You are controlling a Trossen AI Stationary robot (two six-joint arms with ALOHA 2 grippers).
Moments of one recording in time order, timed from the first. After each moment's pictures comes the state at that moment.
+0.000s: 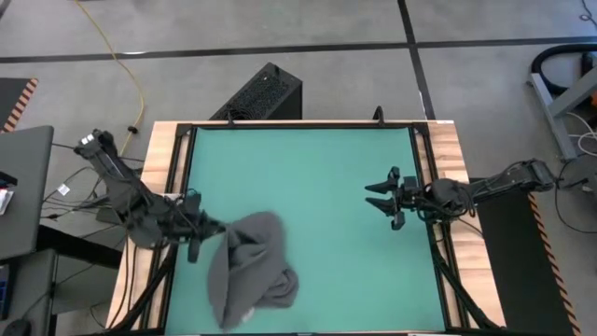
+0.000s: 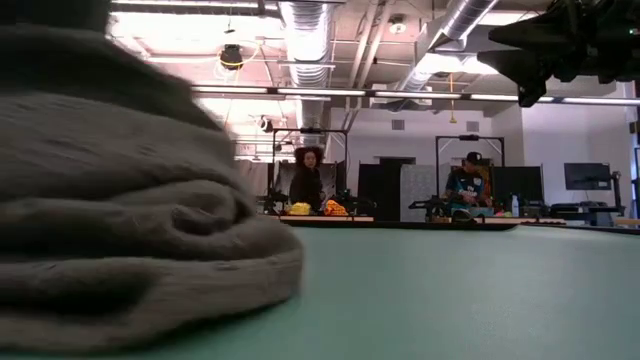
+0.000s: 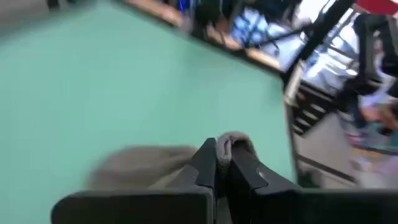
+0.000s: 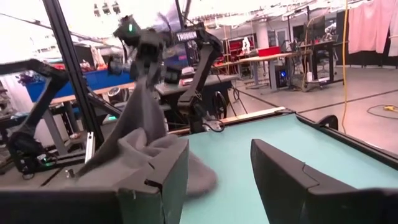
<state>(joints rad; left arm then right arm) -0.80 0.79 0.77 -0.44 -0.82 -0.73 0.21 0.51 0.12 0.51 0.32 0.16</state>
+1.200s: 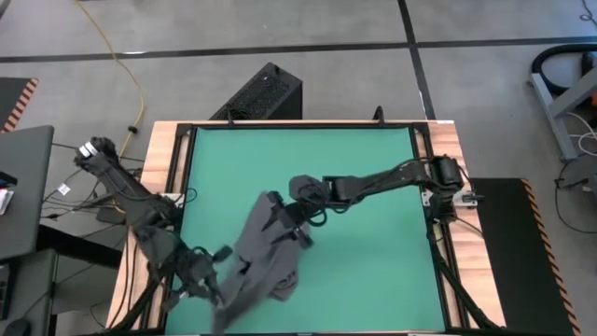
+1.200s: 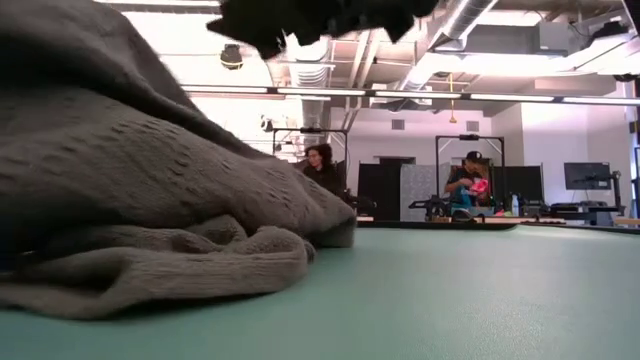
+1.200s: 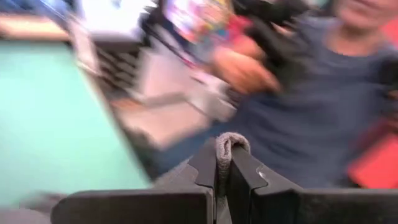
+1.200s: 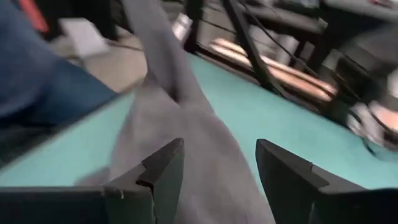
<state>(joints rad) -0.79 1.08 0.88 0.01 -0.07 -0.33 0.06 1.88 1.43 0.09 -0.49 -0.34</state>
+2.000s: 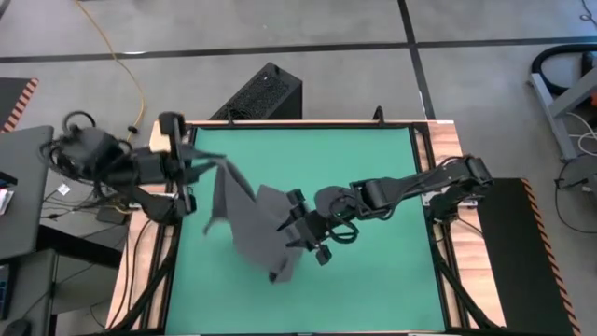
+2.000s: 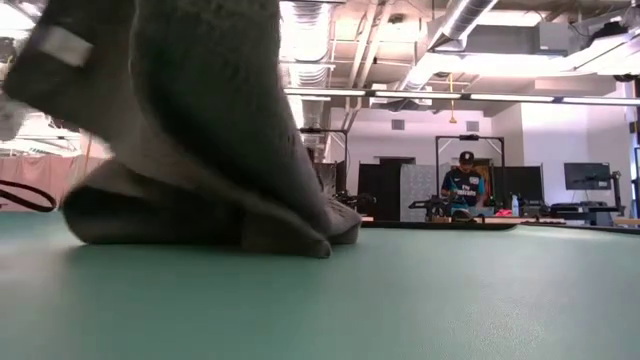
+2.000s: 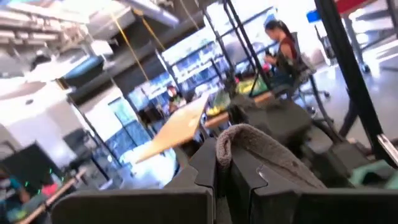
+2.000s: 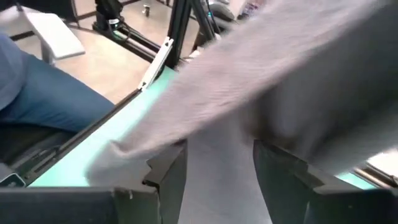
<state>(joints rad) -0.41 1.06 1.57 -0.28 -0.53 0.61 0.26 1.67 1.57 -0.28 -0.05 -0.35</state>
